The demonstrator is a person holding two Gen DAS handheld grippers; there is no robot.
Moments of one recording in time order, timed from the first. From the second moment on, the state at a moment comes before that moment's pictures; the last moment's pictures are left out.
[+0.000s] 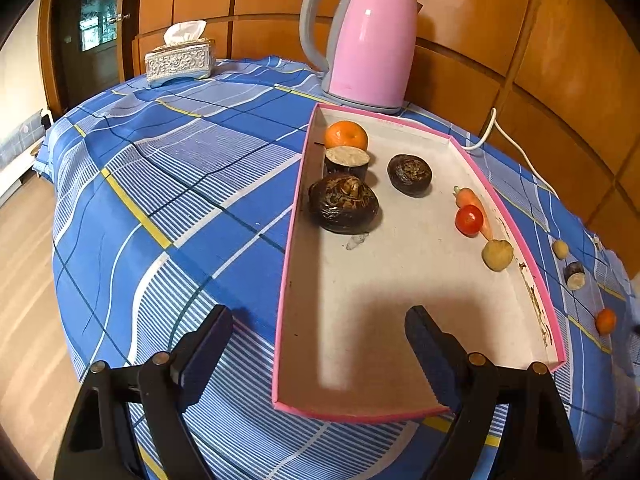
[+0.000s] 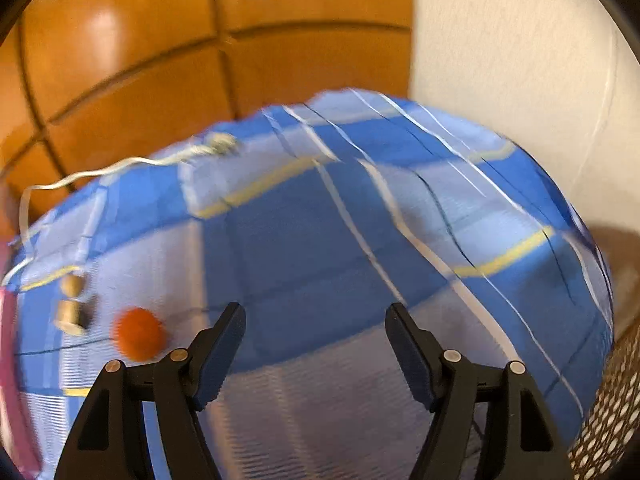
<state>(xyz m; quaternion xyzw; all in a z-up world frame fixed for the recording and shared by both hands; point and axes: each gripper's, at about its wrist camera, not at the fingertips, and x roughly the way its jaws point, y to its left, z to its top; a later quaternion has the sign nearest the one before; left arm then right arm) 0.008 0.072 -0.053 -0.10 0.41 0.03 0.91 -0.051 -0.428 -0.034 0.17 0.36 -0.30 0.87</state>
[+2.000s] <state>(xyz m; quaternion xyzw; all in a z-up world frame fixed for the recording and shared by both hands) 0.002 0.081 -0.052 -0.12 0.40 0.04 0.91 0.021 -0.172 -0.020 0.00 0.42 0.18 0.89</state>
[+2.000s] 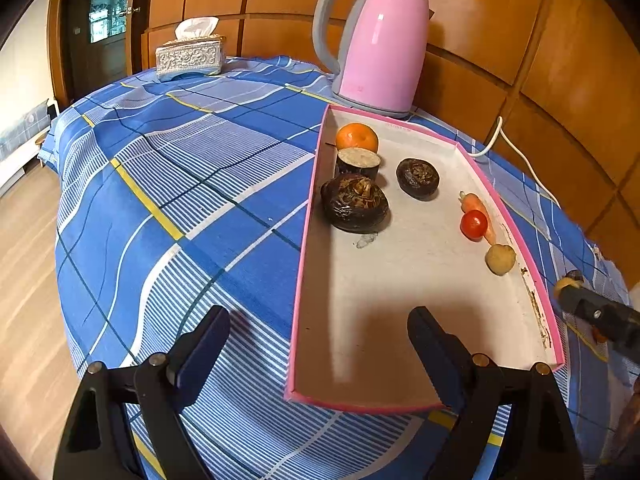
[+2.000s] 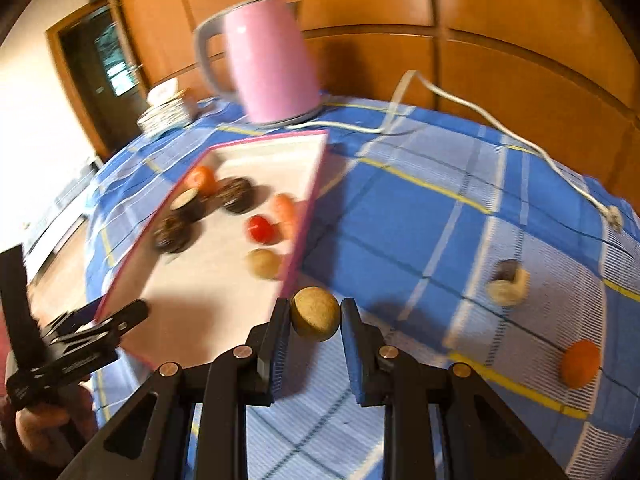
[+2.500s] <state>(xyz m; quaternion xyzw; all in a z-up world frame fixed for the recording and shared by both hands) 0.002 0.082 -0.052 -0.12 0.40 0.04 0.91 0.039 -0.103 -0.015 -0.05 0.41 0.24 0.88</state>
